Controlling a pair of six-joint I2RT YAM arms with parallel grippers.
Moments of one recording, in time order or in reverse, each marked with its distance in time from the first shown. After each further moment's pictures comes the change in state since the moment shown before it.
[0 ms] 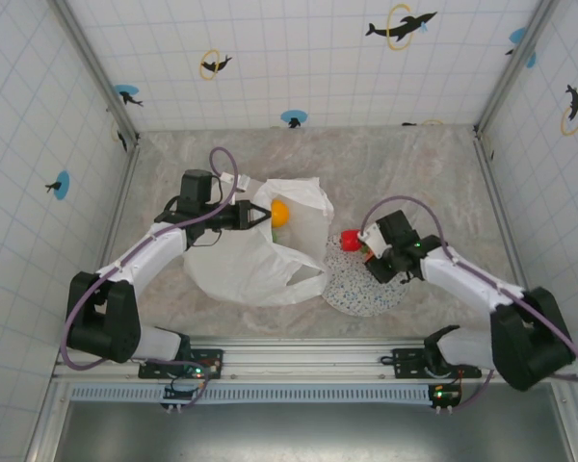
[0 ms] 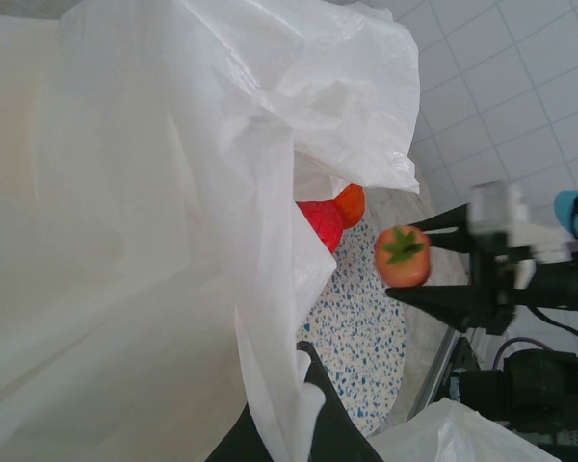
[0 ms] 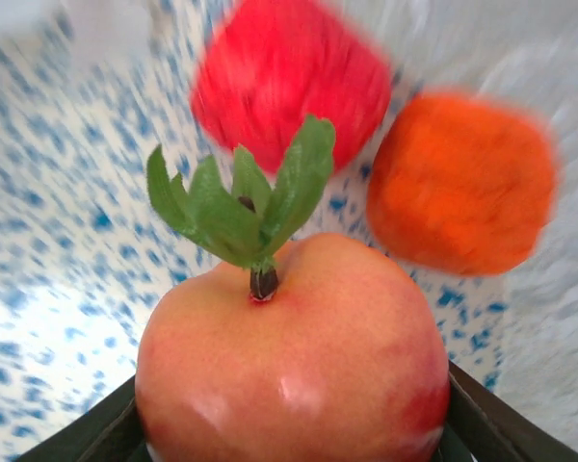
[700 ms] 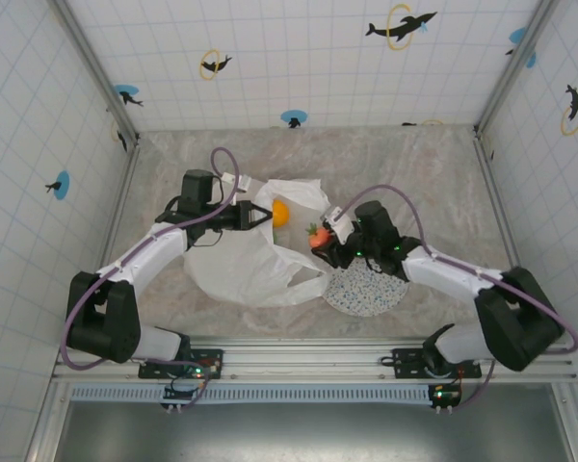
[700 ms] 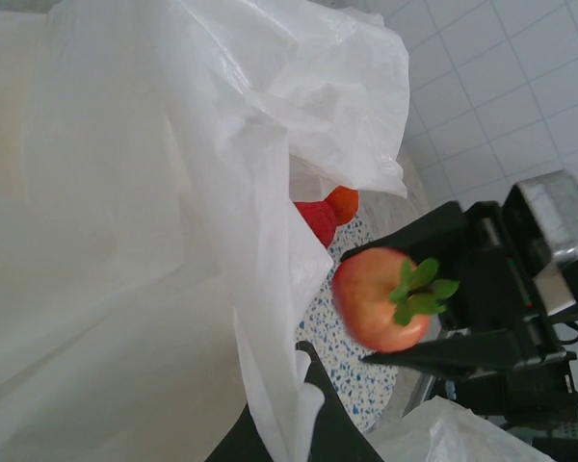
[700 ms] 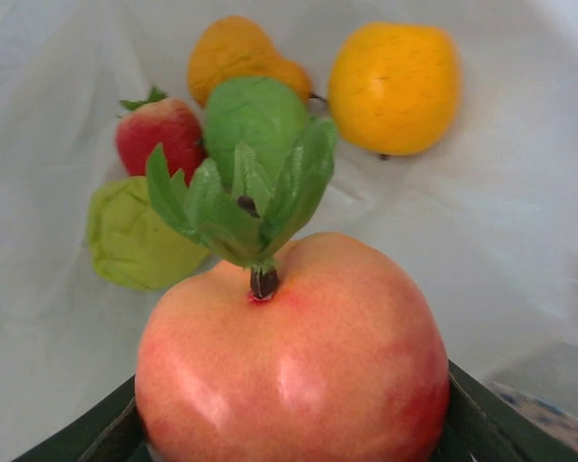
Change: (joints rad) left arm -0.008 0.000 0.000 0.004 0.016 0.000; right arm 0.155 0.282 0.023 0.560 -0.367 0.155
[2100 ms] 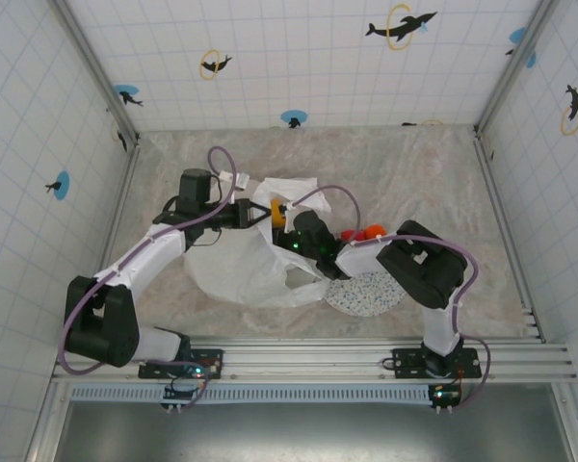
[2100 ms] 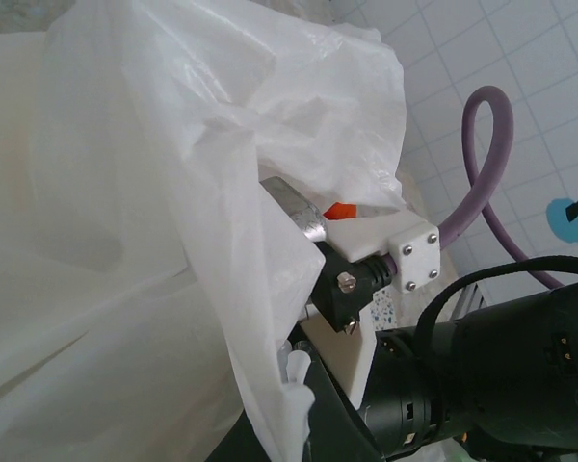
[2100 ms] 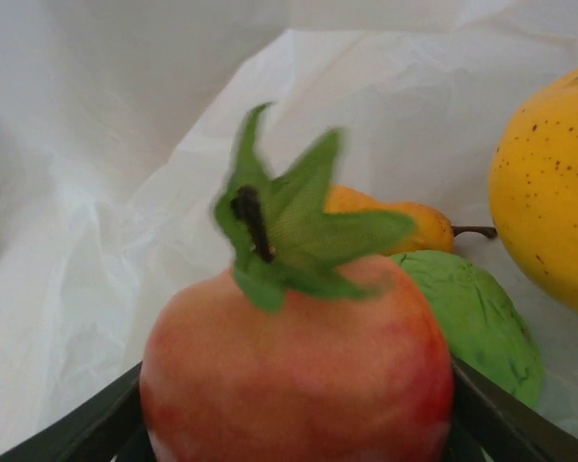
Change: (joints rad) left arm 0.002 -0.023 0.000 0.008 -0.029 -0.026; right arm 0.257 0.542 0.239 0.623 0.222 0.851
